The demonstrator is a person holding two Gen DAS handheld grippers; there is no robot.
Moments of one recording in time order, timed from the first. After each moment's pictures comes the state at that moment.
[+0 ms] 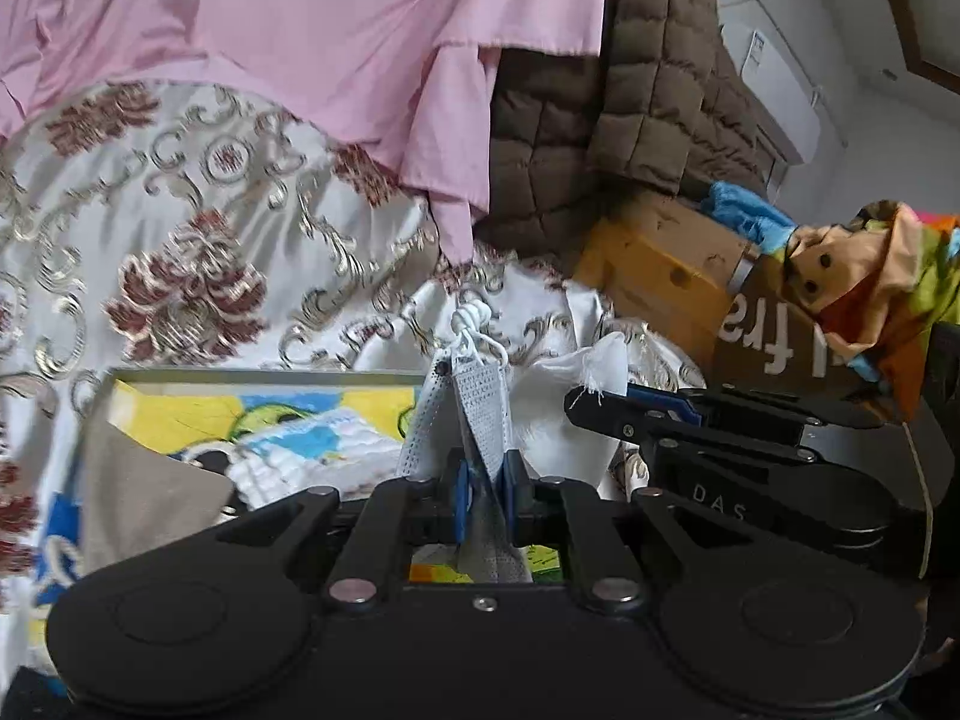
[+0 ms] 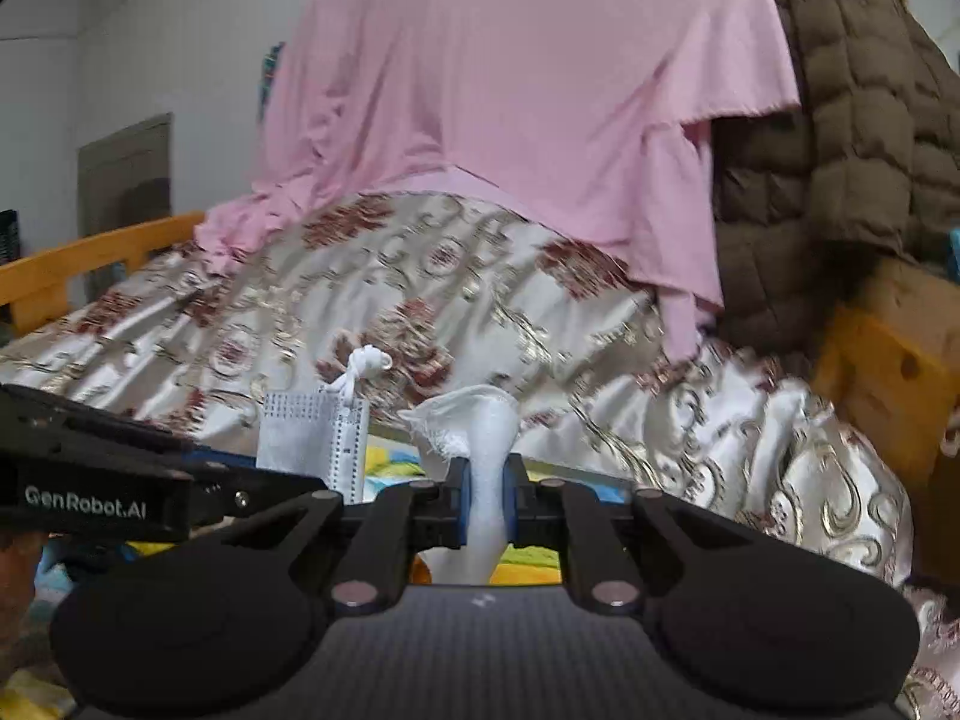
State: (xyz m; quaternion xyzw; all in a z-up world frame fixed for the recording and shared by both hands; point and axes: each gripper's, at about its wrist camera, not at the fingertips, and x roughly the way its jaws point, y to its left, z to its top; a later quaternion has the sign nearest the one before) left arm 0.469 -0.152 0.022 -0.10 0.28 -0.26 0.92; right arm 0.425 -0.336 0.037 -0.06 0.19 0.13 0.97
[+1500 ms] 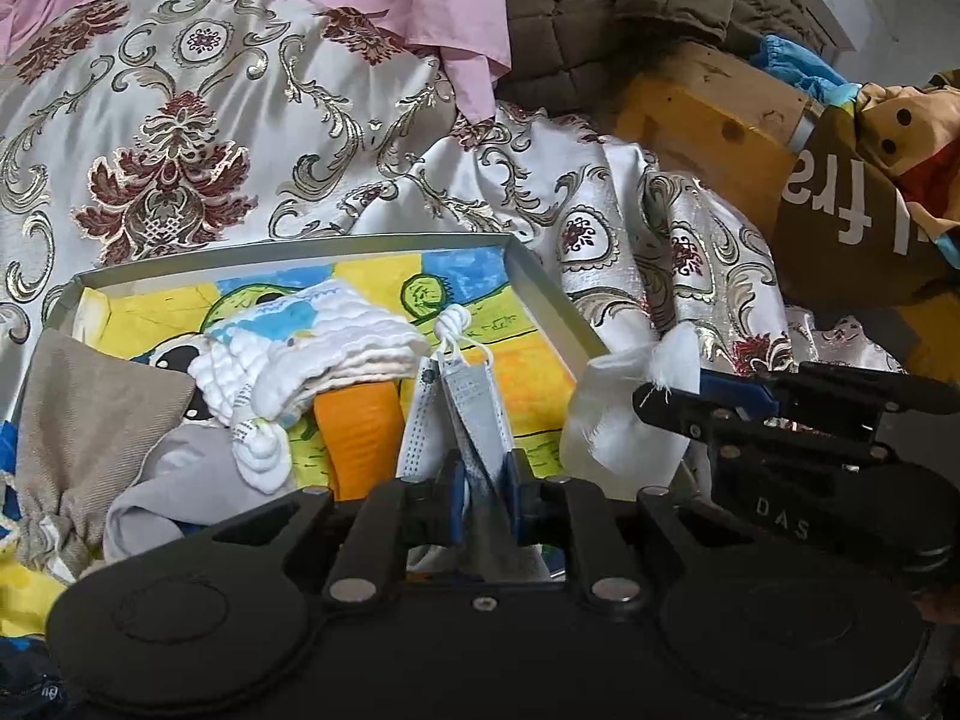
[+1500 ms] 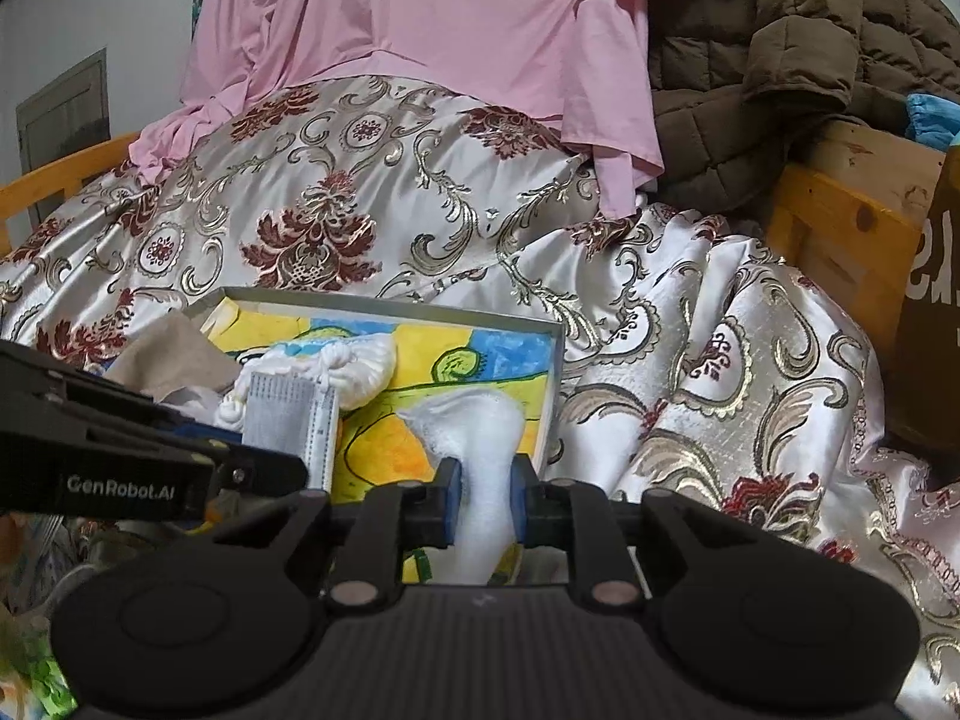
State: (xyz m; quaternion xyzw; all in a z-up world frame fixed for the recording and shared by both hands) left arm 0.493 -0.199 -0.023 -0.04 0.39 -0.22 0.89; right arm 0.424 -0.373 -0.012 -0.06 0.29 0.08 0.95
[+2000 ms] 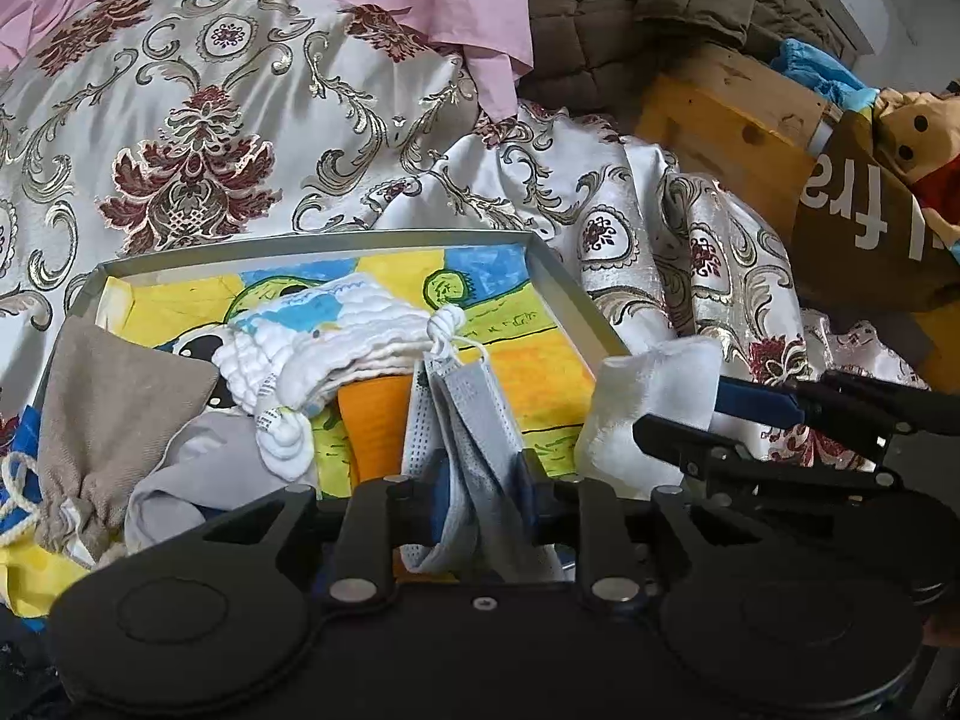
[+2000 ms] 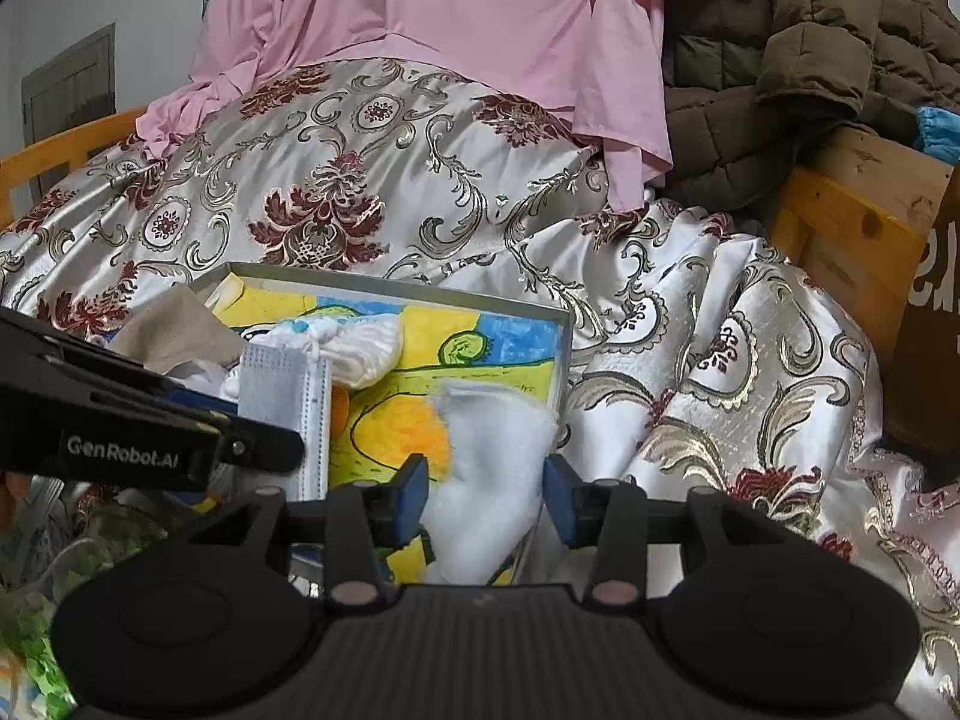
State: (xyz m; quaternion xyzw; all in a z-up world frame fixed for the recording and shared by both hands) left arm 0.489 -0.195 -0.021 -0.04 0.39 -0.20 0.90; right arm 0.421 -0.366 -0.014 -0.08 0.30 0.08 0.95
